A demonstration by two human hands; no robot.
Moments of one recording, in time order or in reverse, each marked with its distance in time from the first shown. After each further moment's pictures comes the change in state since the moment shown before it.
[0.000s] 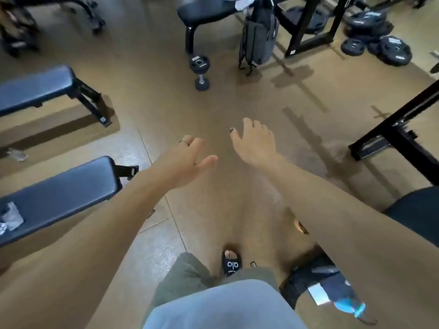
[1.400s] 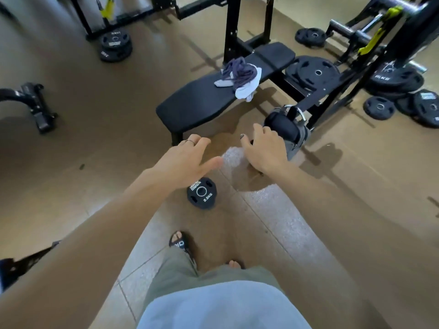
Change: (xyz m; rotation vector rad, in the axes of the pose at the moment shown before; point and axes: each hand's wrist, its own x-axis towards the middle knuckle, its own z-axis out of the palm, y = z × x) left_hand 1.084 -0.286 -0.438 0.127 -0.104 0.163; right_hand 1.151 -0.128 -0.096 0.070 0.033 0.175
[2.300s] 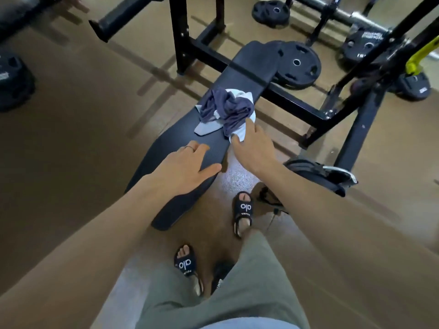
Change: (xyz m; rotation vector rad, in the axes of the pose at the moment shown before) left_hand 0.598 -0.247 -0.104 0.075 -0.244 0.330; right_hand 0.573 -0.086 0.081 0.155 0.051 0.371
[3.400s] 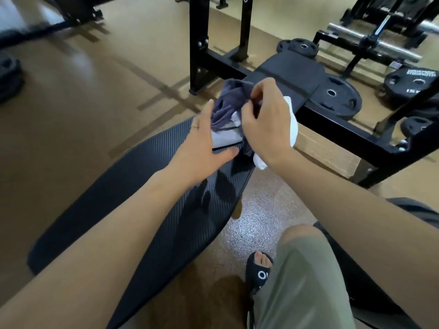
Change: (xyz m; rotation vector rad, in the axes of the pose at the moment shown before) left_hand 0.279 -0.124 0.210 -0.571 0.587 0.105; right_hand 0.214 0.072 0.204 0.287 0.685 -0.452
